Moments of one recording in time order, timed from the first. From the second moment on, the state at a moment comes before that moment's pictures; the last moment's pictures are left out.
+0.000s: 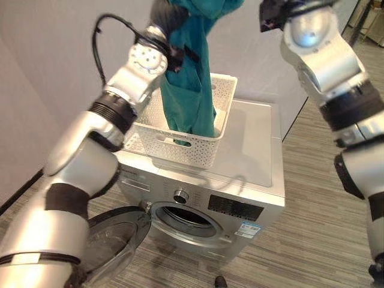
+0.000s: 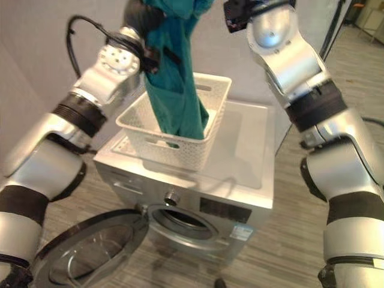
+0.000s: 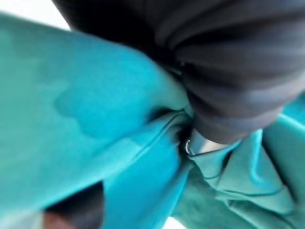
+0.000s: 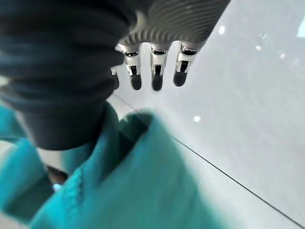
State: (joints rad) left arm -1.53 0.56 -0.77 0.77 -0.70 -0.11 0.34; right arm -1.38 -0.73 0.56 0.36 0.41 -0.14 -0.51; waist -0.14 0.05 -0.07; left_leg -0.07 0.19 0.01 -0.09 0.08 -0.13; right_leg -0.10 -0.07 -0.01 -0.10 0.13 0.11
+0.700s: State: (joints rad) left arm -2.13 1.01 -0.96 0.72 -0.58 -0.28 0.44; right arm -0.58 -0.80 0.20 0.25 0.17 -0.14 -0.50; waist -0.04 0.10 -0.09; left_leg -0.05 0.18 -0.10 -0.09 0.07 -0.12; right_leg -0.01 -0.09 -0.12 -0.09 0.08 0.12
